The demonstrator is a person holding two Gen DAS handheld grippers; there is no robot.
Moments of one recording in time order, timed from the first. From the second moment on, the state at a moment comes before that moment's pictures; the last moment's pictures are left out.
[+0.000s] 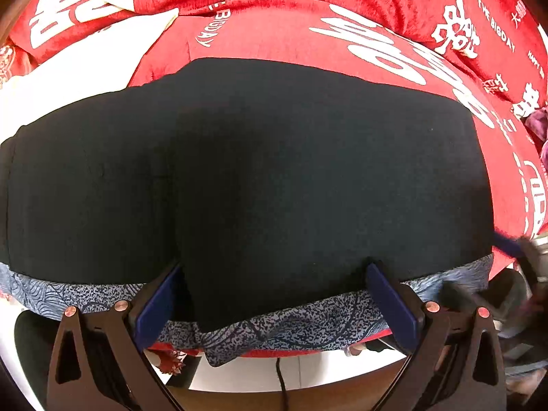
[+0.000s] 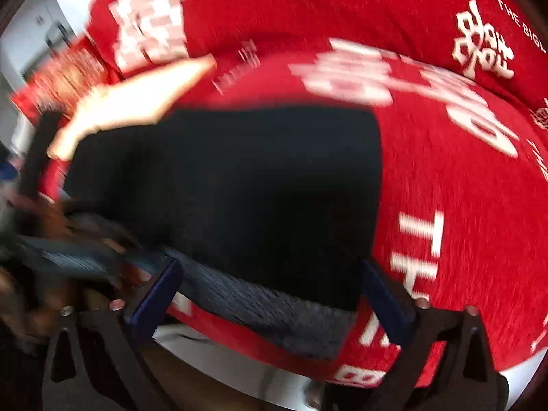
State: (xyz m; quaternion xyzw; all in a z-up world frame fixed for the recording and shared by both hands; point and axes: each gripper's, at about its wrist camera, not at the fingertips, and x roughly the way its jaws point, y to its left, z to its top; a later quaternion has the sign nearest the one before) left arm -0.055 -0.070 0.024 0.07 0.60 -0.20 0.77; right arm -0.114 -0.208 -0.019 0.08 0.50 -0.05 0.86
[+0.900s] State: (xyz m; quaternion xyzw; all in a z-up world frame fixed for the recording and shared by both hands) left arm 0.004 0.164 0.029 -0.16 0.57 0.03 0.81; right arm -0.019 -0.066 0.044 -0.18 0.48 0.05 0.86
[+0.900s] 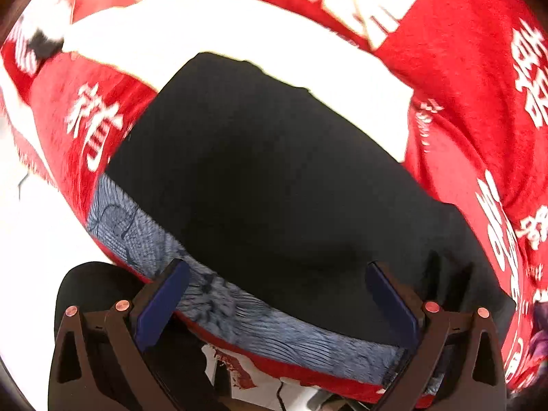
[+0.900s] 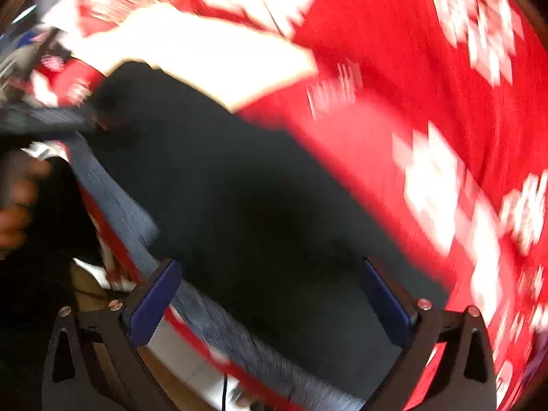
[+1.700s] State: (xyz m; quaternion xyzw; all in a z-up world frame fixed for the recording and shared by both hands) left arm -0.001 0.162 0.004 -0.15 0.56 0.03 0.81; right arm 0.212 0.150 -0.029 -0.21 0.56 0.38 0.71
